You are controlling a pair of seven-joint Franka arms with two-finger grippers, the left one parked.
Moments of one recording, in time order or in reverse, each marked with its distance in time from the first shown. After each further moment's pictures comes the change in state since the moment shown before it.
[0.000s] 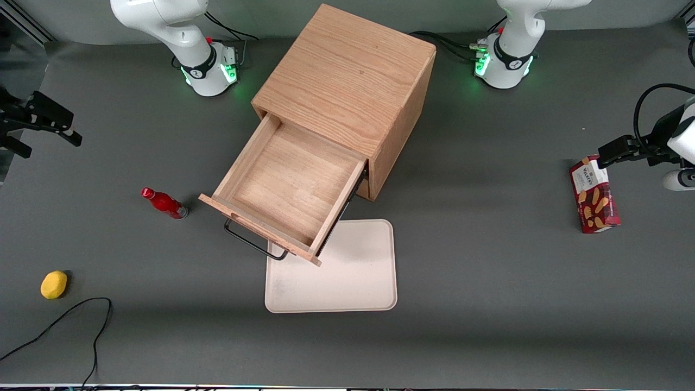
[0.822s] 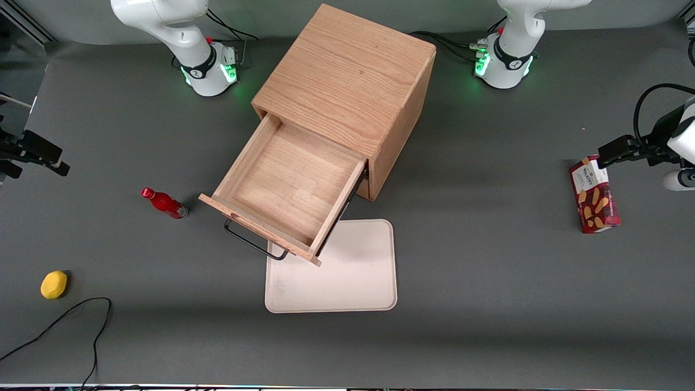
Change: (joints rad) arm -0.066 0.061 -0.001 -0.037 -0.032 0.103 0.095
